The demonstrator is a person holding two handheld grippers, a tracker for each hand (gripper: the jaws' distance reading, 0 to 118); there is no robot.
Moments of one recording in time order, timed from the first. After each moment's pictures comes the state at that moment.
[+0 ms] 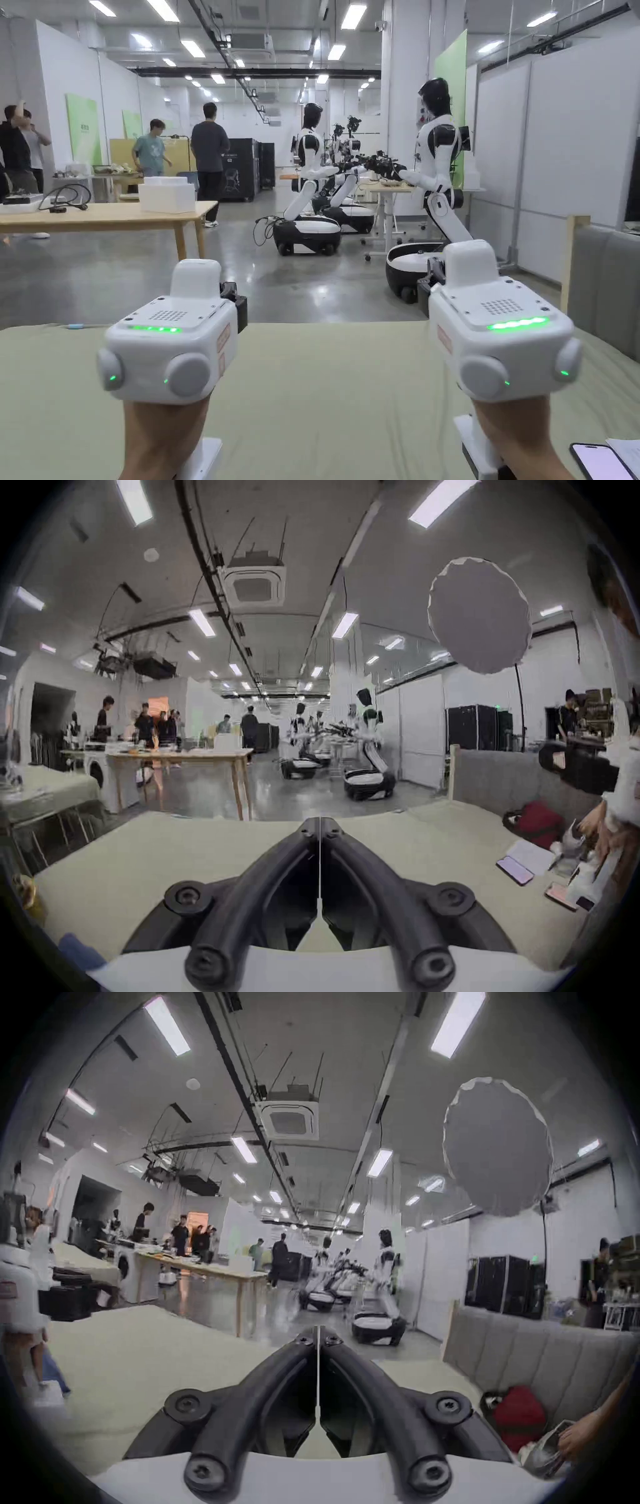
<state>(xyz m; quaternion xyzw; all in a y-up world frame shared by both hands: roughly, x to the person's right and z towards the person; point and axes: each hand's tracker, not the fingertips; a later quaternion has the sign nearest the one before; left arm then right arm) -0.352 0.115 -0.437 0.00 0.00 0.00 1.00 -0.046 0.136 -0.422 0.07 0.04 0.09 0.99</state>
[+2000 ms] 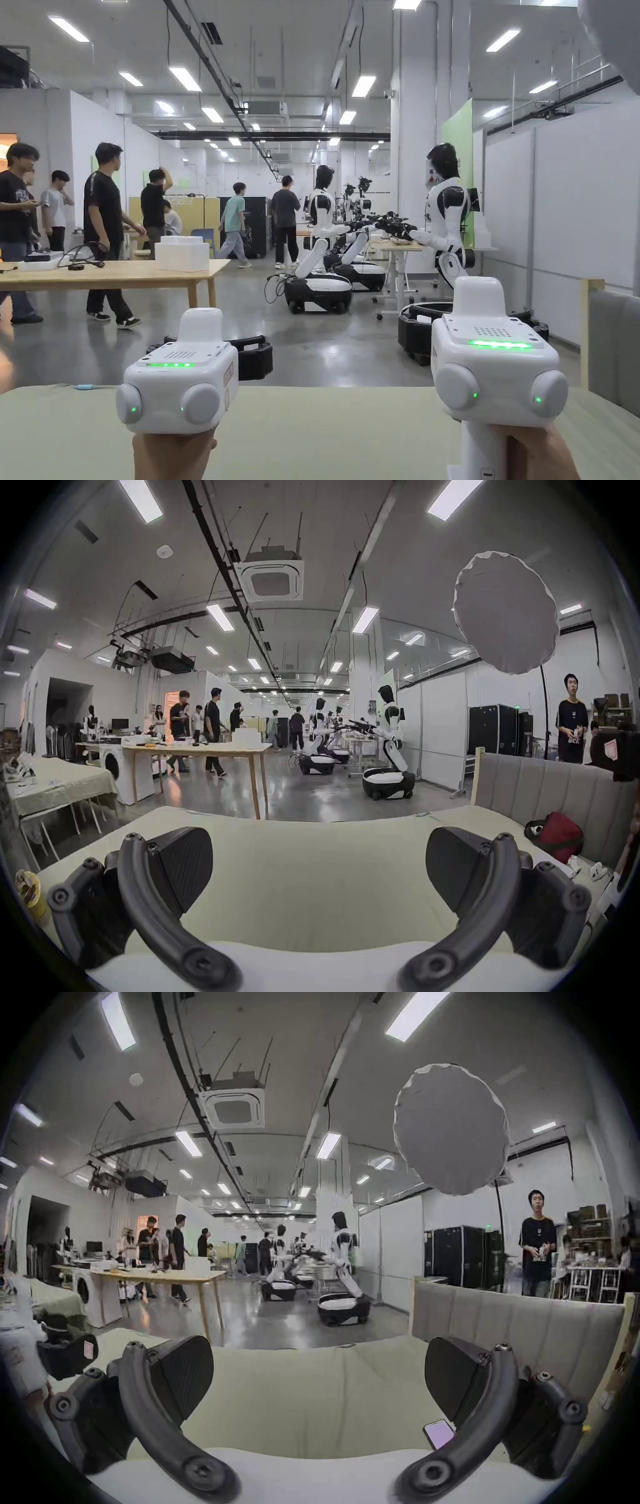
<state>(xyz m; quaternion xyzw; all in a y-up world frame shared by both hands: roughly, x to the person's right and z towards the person) -0.382 0.130 -0.463 -0.02 0.04 0.01 1.00 -0.066 0.183 -0.407 0.02 -0.05 0.01 1.00</state>
